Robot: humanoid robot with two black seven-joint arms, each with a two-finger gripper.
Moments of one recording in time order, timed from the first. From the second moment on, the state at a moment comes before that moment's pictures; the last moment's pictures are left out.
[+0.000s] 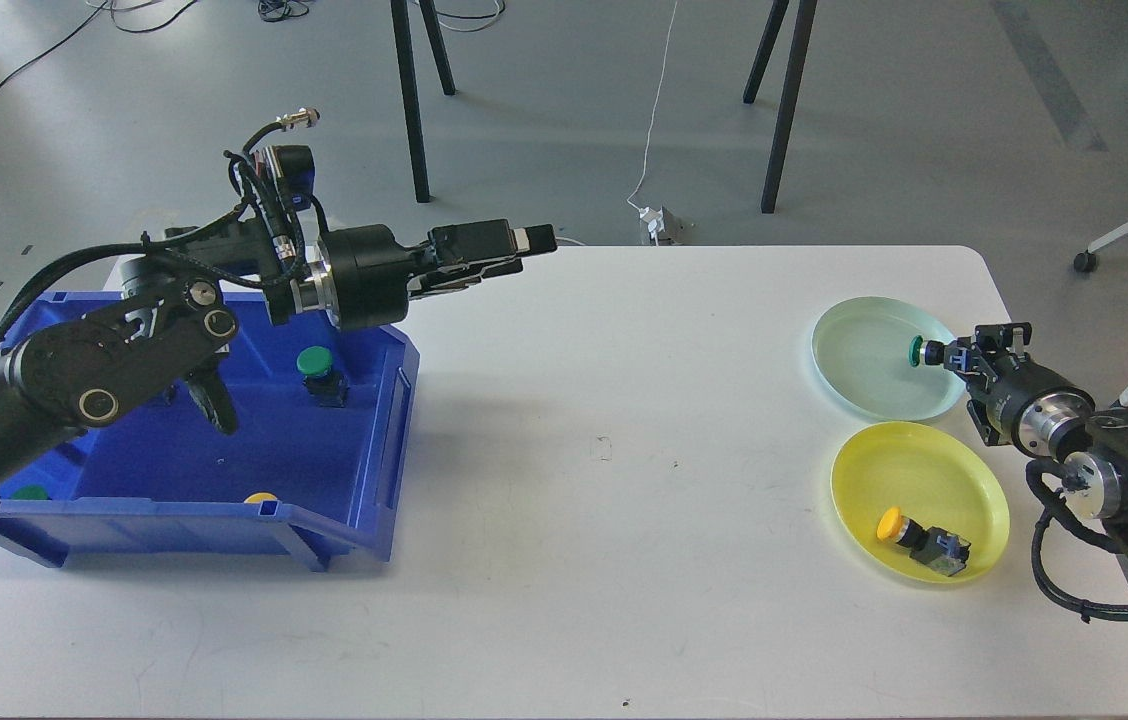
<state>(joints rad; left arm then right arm) -0.92 0.43 -0.47 -1.00 1.19 -0.49 -0.49 0.68 -0.42 0.39 0.49 -0.25 0.08 0.13</state>
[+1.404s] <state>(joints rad) -0.88 0.47 -0.56 -0.89 0.37 -0.49 -0.49 0.69 -0.55 0.88 0.98 -0.05 0.31 0.13</state>
